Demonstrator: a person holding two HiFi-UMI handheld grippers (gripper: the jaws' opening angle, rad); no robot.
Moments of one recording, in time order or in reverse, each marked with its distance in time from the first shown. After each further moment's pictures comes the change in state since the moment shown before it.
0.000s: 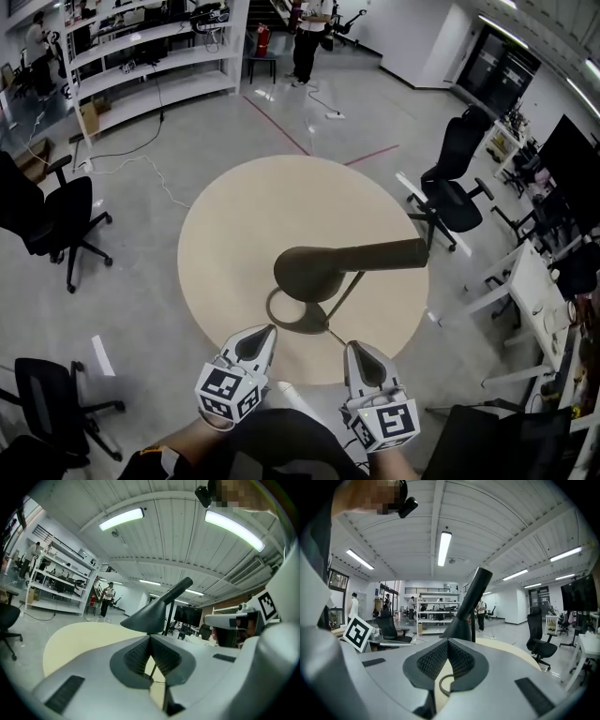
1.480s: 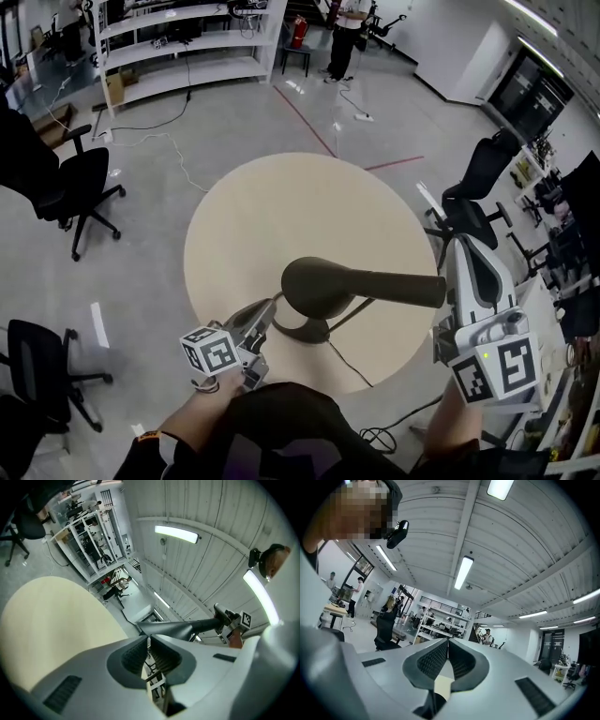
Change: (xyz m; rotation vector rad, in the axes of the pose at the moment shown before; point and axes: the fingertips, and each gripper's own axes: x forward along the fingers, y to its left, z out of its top) left arm 0.065 0.077 0.008 -0.622 -0.177 -0.124; right arm 0.074 -0.090 0.250 -0.335 -0.258 0.085
